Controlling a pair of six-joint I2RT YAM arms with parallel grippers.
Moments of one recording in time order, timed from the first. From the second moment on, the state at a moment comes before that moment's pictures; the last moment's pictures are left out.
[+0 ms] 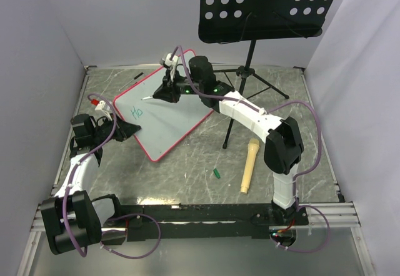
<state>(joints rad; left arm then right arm) 0.25 1.07 0.53 0.12 0.95 -0.30 0.71 1.93 1.75 -0.03 -0.68 -0.04</state>
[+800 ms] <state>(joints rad) 0.25 1.07 0.53 0.12 0.94 -0.28 0.56 1.88 1.86 -0.17 -0.95 -0.02</state>
